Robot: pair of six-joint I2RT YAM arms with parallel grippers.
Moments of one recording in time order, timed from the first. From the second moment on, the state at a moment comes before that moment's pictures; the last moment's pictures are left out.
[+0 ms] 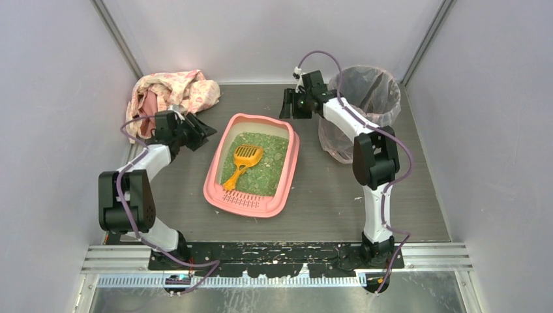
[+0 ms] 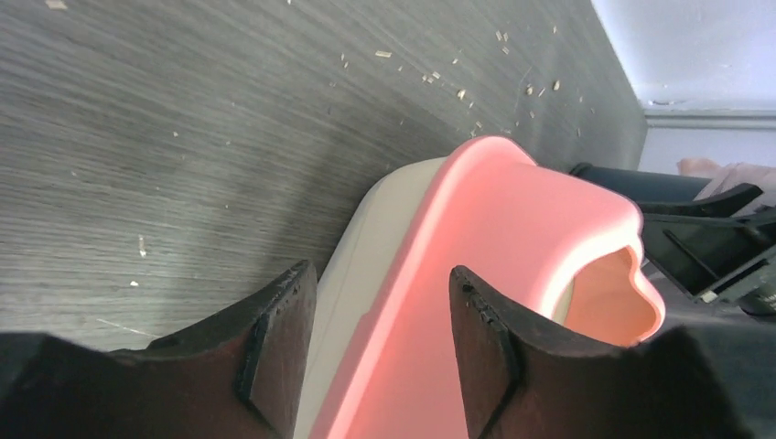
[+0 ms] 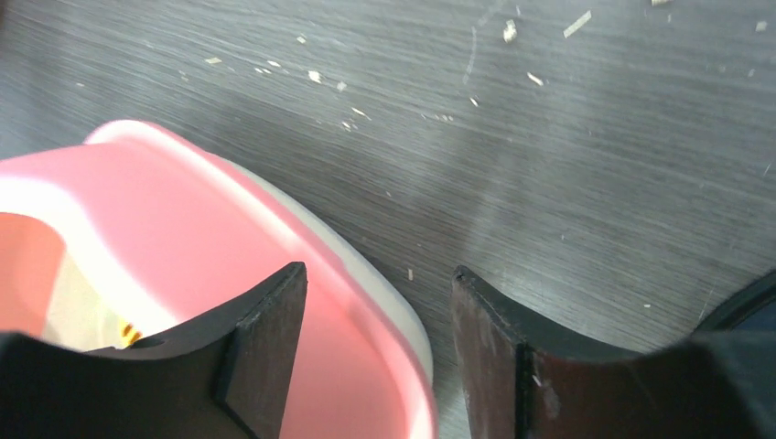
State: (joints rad) left arm 0.05 1.58 0.89 0.03 0.42 -0.78; right arm 0.37 2.12 1.78 -0.45 -0.27 0.31
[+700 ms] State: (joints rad) left arm 0.05 1.34 1.21 -0.43 0.20 -0.51; right arm 0.42 1.78 1.98 -0.68 -0.04 0.14
